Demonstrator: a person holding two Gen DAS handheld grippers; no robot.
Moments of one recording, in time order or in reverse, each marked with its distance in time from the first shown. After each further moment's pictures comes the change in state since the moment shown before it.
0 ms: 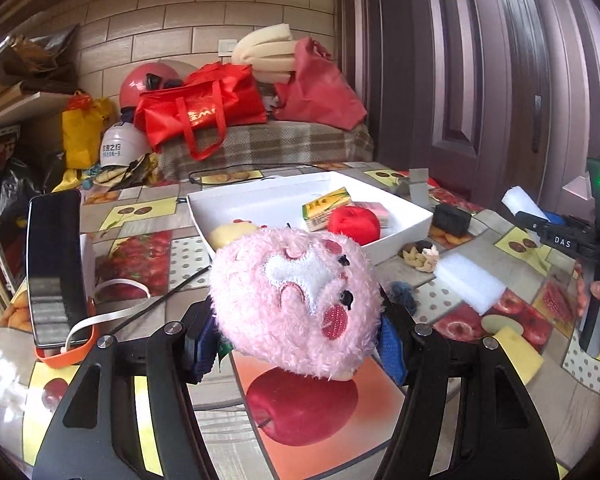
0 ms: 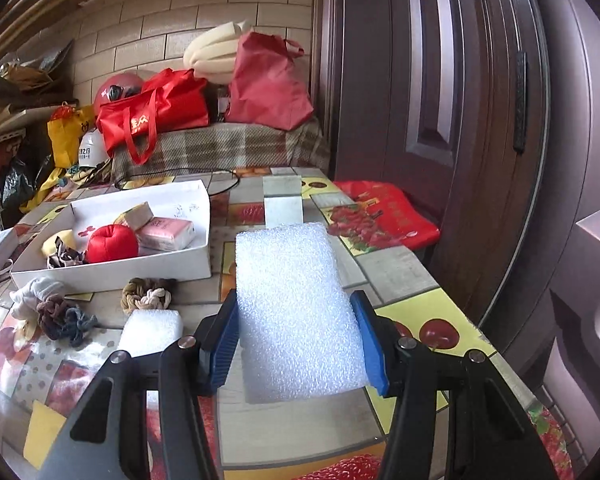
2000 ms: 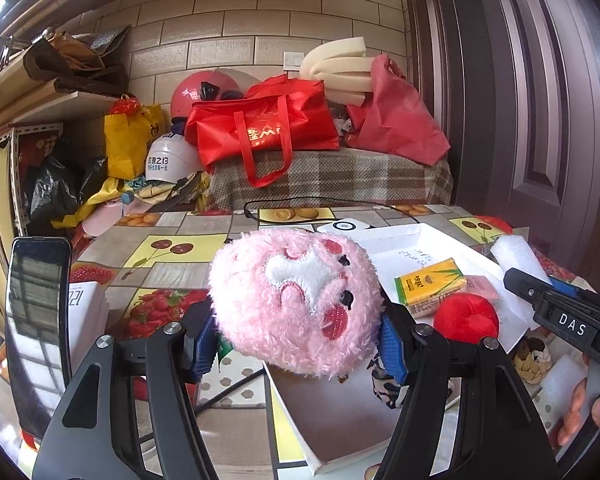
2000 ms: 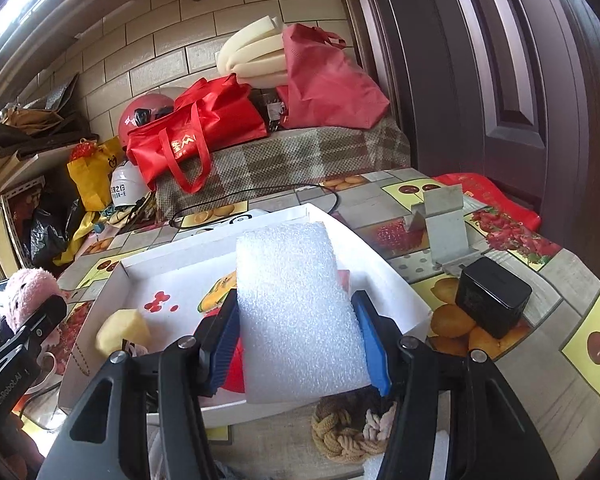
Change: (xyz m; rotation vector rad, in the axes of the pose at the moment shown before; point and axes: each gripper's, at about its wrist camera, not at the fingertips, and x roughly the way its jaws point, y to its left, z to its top) left arm 0.101 0.040 0.050 -0.084 -0.099 0.217; right arm 0.090 0.142 0.044 0.161 0.011 0.163
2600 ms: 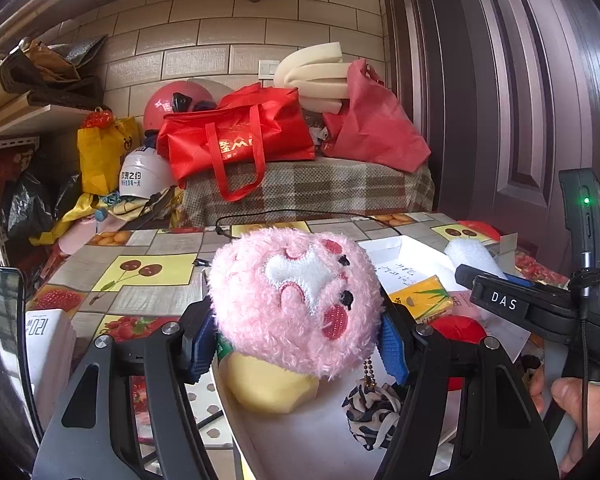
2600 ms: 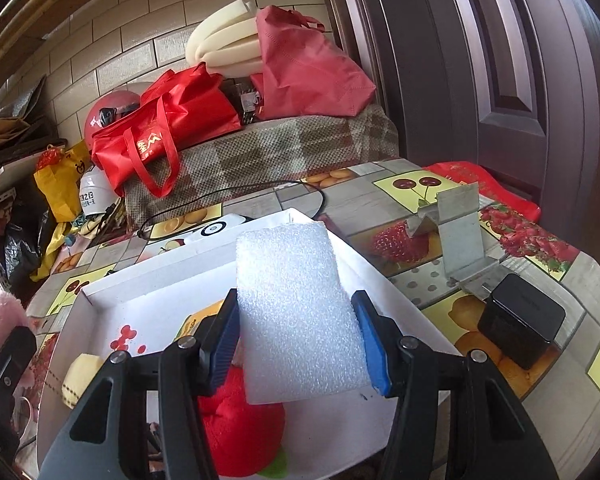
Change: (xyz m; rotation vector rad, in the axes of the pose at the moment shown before) left arm 0.024 -0.013 0.013 0.023 -0.033 -0.080; right arm 0.056 -0.003 0.021 0.066 0.047 -0.069
